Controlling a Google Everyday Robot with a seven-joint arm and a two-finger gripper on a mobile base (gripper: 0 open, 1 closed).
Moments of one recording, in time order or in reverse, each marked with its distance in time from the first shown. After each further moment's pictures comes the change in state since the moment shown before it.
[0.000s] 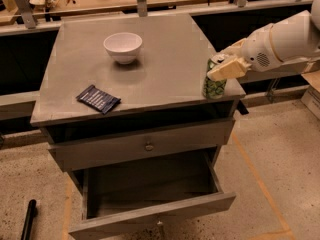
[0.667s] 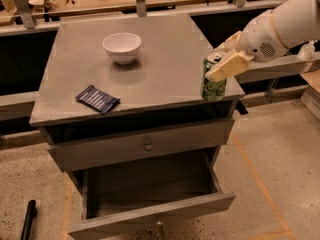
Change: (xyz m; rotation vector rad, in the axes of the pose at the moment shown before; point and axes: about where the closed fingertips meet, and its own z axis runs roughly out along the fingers) arm -0.025 0.031 -0.020 -0.117 0.049 -0.117
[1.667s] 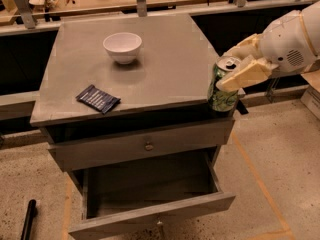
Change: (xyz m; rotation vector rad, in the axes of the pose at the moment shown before) arm -0.003 0.051 -0.043 -0.028 -0.045 -0.054
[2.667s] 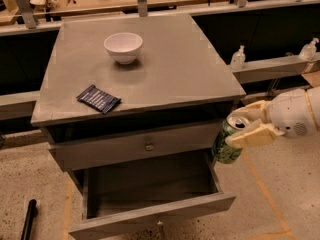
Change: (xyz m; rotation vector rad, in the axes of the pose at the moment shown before) arm 0.110 0.071 0.038 -0.094 -0.083 0.185
